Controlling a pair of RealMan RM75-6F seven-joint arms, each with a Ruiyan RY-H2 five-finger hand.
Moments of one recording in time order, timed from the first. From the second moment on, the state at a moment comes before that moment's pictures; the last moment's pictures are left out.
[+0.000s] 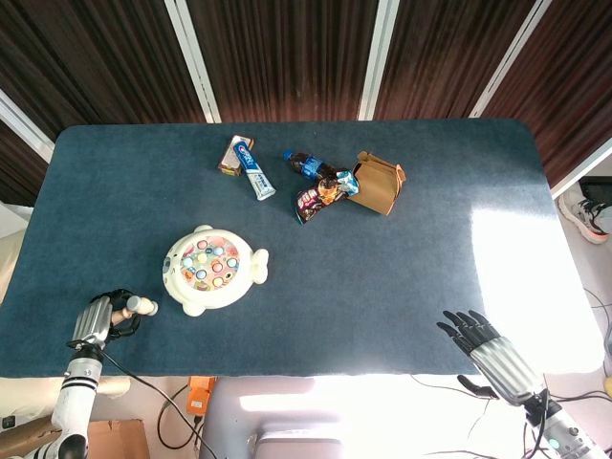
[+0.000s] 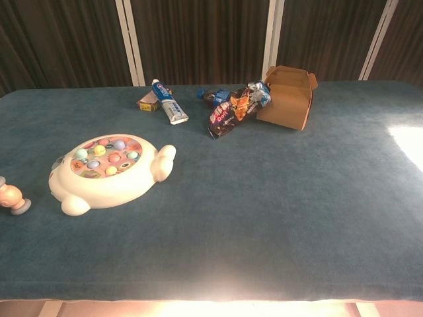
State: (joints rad) left arm -0.34 -1.46 -0.17 -1.41 0.95 1.04 0.00; right arm 0.24 -1.07 -0.20 -1.61 -1.79 1.31 0.05
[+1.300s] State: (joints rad) left arm -0.35 -1.48 -0.20 -1.38 0.90 0.99 0.02; right arm 0.23 -1.05 -0.18 -1.62 -1.78 1.28 0.04
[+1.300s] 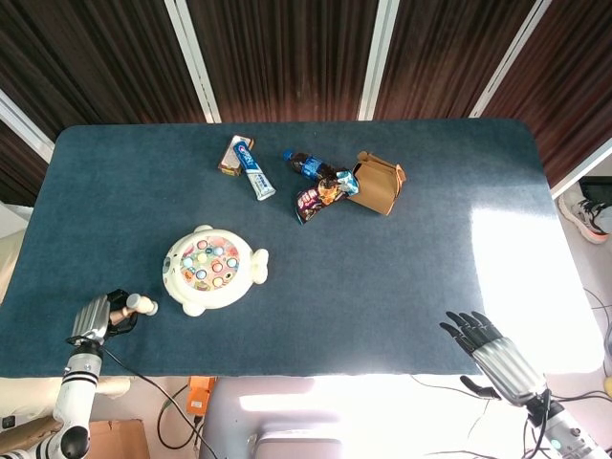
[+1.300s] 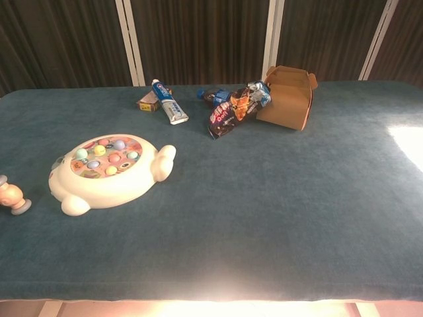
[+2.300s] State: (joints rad) left arm -0.31 -1.51 -0.19 -1.32 1.07 1.11 -0.14; right arm 0.23 -1.05 -0.18 -1.64 -1.76 1.25 0.02
